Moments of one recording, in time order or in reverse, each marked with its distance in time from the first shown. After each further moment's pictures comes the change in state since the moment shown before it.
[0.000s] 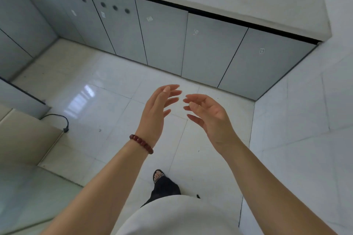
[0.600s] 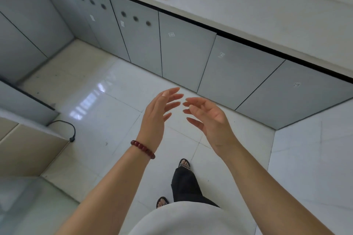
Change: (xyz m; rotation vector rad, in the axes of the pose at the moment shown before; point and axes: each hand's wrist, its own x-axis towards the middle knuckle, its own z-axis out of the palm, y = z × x) left_hand 0.186 0.040 -0.069 -0.069 0.120 -0.029; right_hand 0.214 -0.027 0.052 0.032 -0.120 0.065
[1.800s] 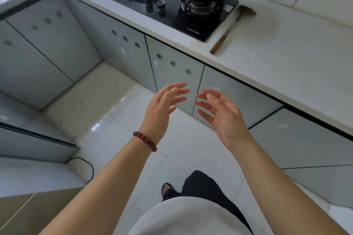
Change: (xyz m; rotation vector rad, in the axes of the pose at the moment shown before) left_hand 0.397 0.147 -0.161 0.080 0.072 0.066; right_hand 0.446 -0.084 0.120 0.184 -0.069 0.033
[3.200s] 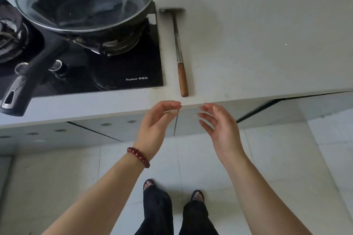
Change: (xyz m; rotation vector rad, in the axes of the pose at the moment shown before) left_hand 0.374 -0.013 0.001 0.182 -0.706 -0.099; right_hand 0.275 0.023 -0.012 0.255 0.897 -0.177
